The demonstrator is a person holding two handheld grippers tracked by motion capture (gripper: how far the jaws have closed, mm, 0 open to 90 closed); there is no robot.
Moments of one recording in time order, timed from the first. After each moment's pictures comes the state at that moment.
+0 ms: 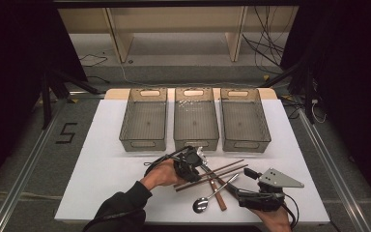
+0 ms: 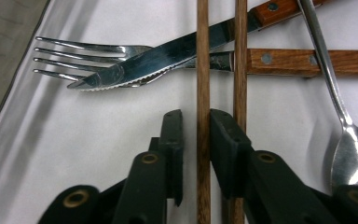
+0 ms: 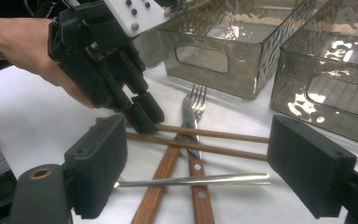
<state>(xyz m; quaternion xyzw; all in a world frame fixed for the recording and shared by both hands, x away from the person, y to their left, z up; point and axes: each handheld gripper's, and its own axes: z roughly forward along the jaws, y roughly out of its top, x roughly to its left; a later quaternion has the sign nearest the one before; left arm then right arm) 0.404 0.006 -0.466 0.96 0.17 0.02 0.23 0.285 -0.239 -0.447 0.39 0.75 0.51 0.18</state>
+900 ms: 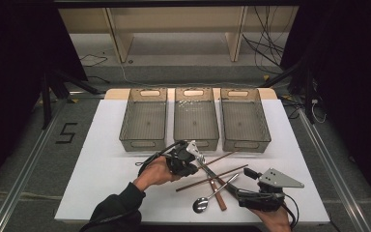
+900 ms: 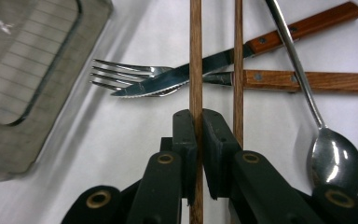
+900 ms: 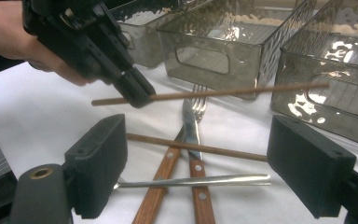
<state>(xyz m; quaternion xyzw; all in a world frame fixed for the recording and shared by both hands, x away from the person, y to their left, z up) 0.399 0.033 -0.438 0.94 0.19 0.05 0.30 0.285 -0.239 -0.447 0.39 0.75 0.51 0.18</state>
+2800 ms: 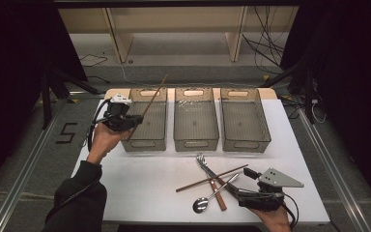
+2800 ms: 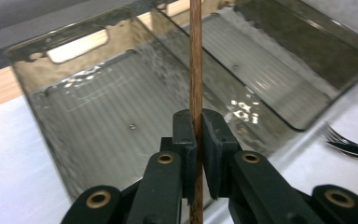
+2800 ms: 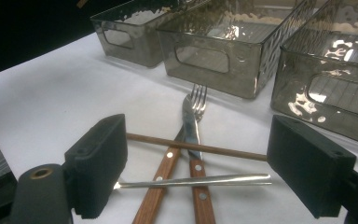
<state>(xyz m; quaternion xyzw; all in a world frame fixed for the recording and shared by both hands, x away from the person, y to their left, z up) 0.471 0.198 -0.367 0.80 0.43 0.18 0.38 0.286 -0.238 -0.447 0.39 0.75 0.51 0.18</state>
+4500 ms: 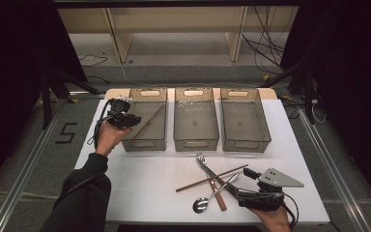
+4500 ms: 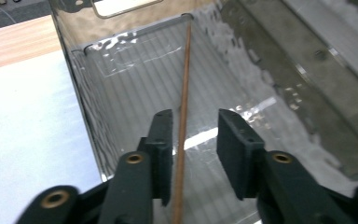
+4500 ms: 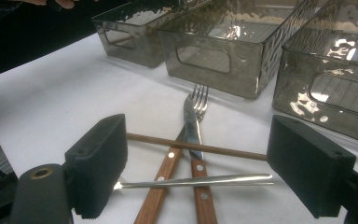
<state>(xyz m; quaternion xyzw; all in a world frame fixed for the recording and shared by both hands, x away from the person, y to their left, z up) 0.506 0.198 -0.401 0.78 0.51 0.18 0.32 0.286 -0.238 -0.447 0.39 0.75 0.51 0.17</state>
